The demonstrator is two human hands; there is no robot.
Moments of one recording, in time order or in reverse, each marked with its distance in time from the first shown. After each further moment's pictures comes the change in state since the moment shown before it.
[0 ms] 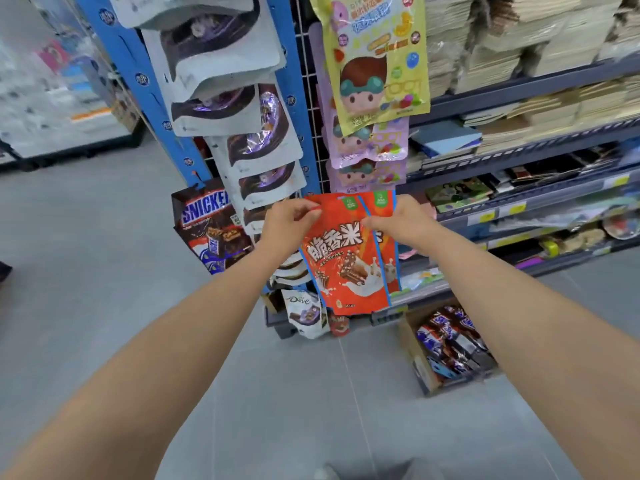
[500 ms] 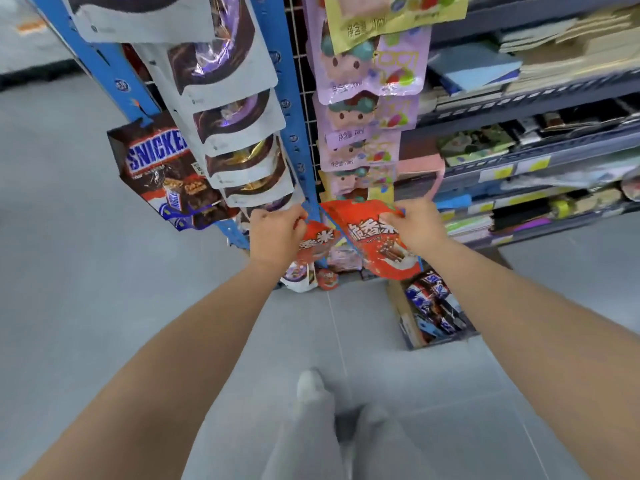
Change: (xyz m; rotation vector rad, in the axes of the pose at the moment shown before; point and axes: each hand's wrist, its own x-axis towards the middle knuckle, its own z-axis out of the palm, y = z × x) left_hand -0.010 -0.078 0.065 0.649 0.146 0.138; right_hand 0.029 0.089 0.009 -0.379 0.168 0.041
